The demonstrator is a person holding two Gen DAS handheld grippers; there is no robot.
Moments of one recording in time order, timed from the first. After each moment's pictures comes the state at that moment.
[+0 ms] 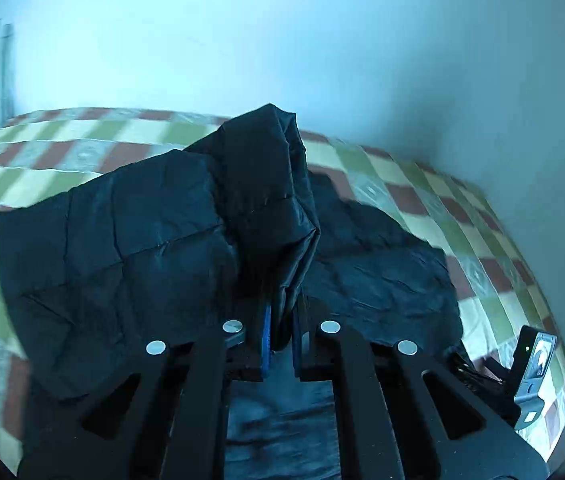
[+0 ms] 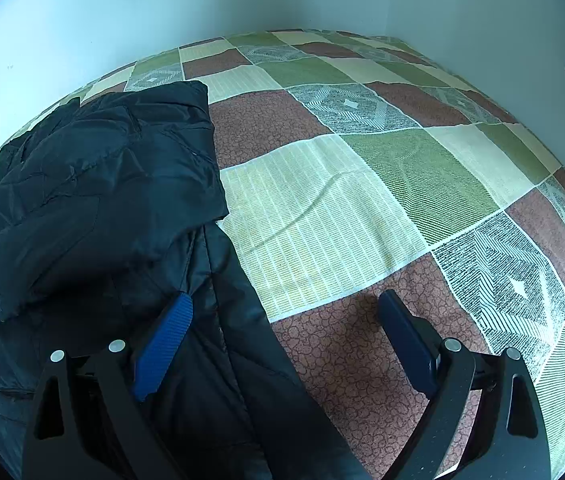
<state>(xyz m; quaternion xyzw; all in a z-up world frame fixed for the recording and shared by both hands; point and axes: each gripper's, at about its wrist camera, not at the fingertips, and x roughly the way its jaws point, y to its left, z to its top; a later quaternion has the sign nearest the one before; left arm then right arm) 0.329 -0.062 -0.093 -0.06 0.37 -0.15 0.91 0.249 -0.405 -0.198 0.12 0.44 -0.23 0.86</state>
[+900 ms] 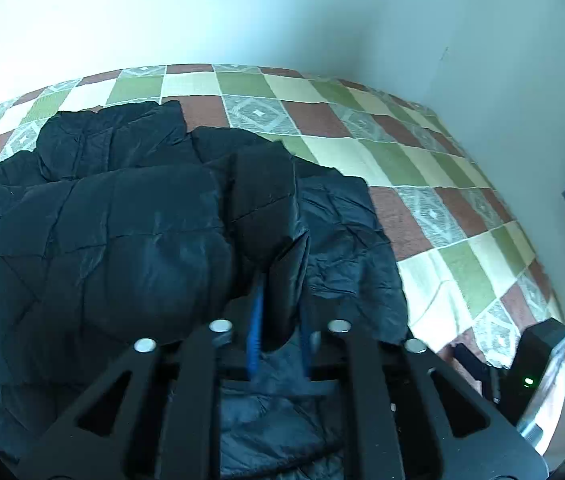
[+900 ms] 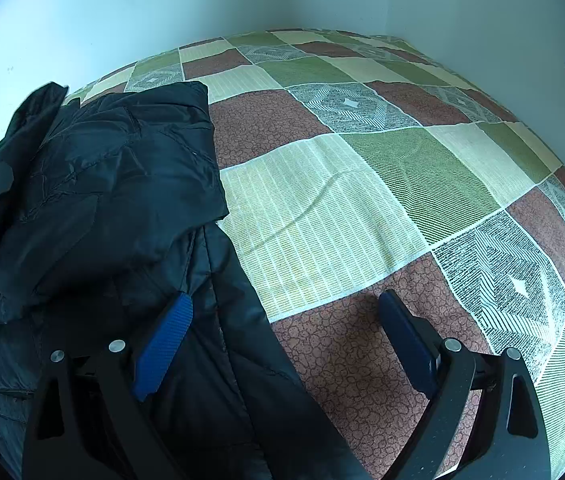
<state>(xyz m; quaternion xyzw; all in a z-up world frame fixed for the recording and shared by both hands) 0.352 -0.222 -0.152 -0.01 0.44 -0.25 0.86 0.248 -0.404 -0.198 0.12 0.44 -0.23 0.86</state>
